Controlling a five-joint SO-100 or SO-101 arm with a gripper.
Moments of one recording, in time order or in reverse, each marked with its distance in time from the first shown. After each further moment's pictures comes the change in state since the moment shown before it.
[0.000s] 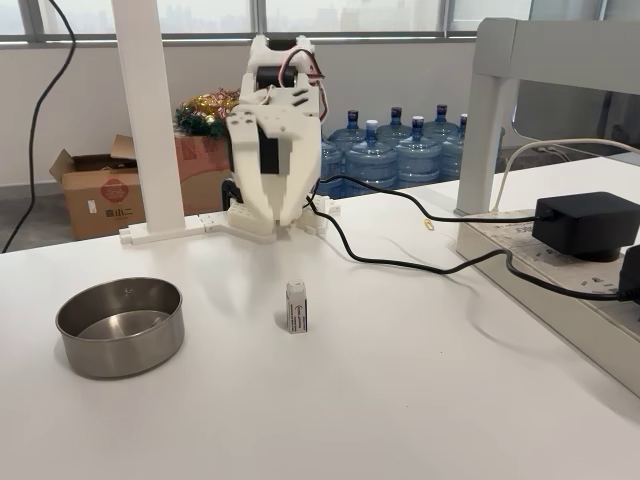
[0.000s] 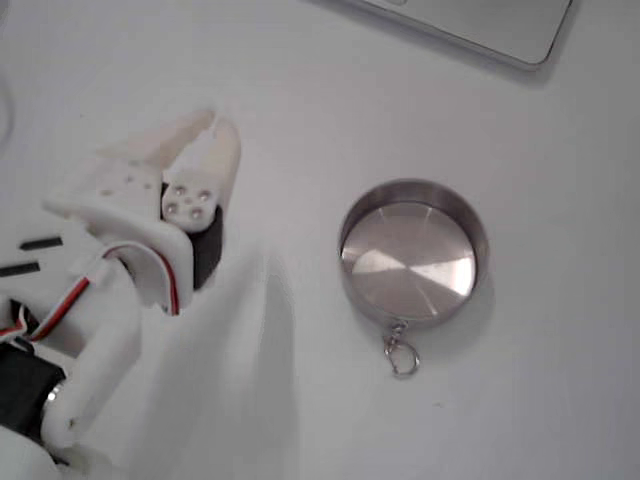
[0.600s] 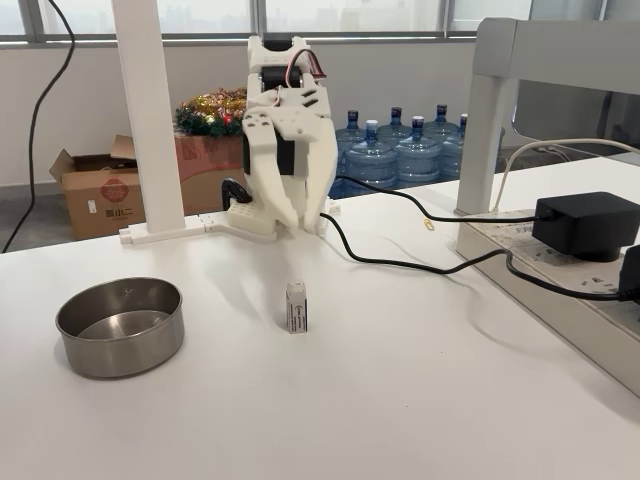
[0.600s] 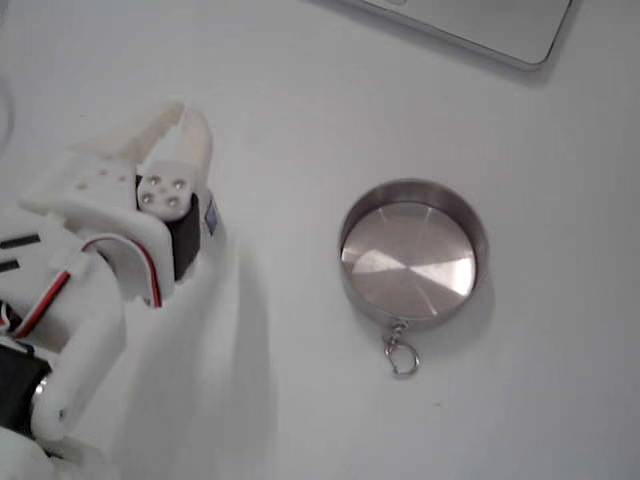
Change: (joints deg) arm -4.3 3.5 0.0 4.2 0.0
